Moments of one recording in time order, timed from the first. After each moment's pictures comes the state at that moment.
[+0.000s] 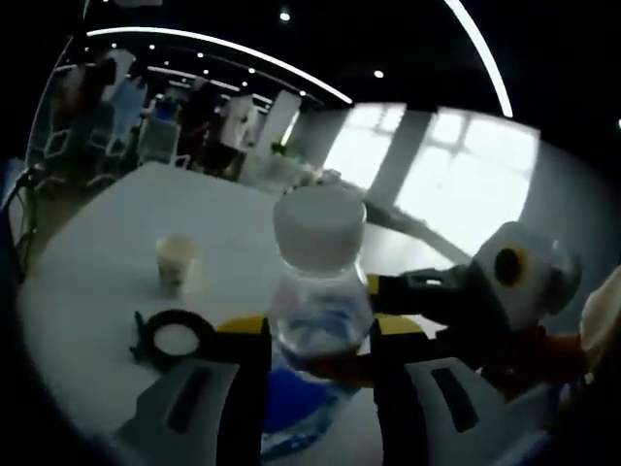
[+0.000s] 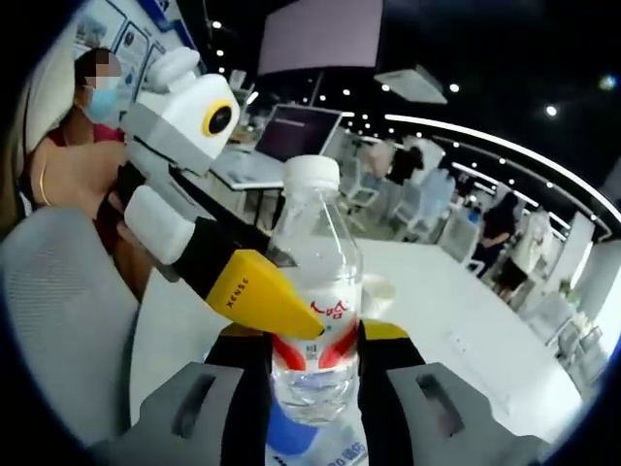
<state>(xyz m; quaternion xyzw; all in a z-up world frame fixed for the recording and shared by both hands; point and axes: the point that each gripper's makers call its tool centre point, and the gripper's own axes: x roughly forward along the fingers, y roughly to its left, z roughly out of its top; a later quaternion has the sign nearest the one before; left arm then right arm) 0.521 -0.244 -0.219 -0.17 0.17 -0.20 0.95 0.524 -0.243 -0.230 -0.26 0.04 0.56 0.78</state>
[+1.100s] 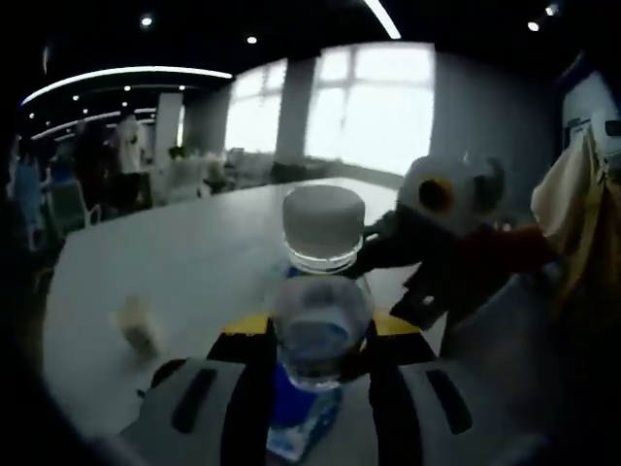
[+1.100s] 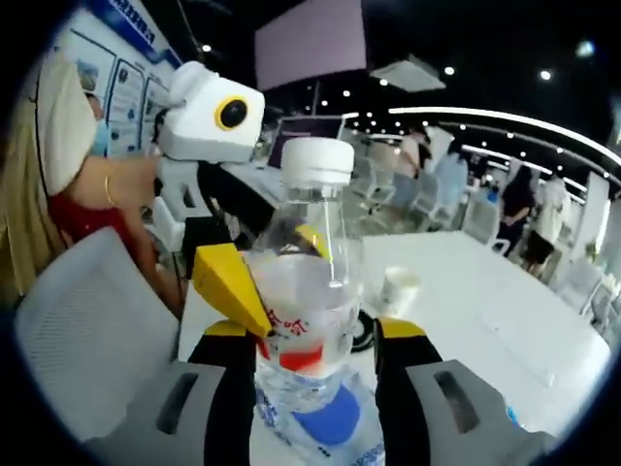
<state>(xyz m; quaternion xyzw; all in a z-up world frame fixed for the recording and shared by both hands) 0.491 -0.280 -0.200 0.03 0.17 -0.44 0.88 0.503 -0.263 -0.225 -0.15 0.10 0.62 0.76</state>
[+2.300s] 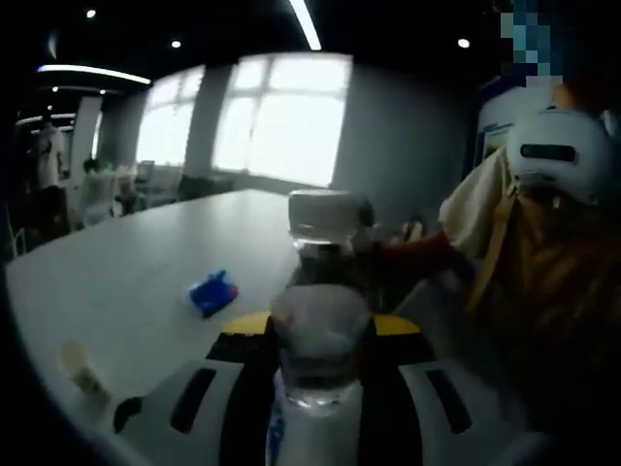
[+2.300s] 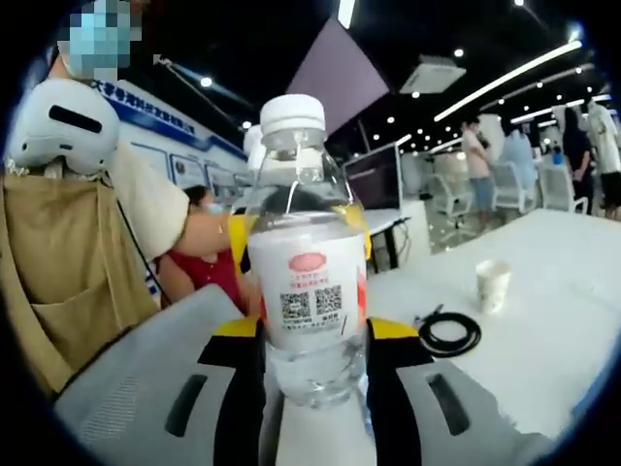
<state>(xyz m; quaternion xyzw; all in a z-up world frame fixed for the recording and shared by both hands) 0.449 -0.297 -0.166 -0.01 0.15 -0.59 0.79 0.438 -0.273 -0.213 0.03 0.12 0.75 0.65</state>
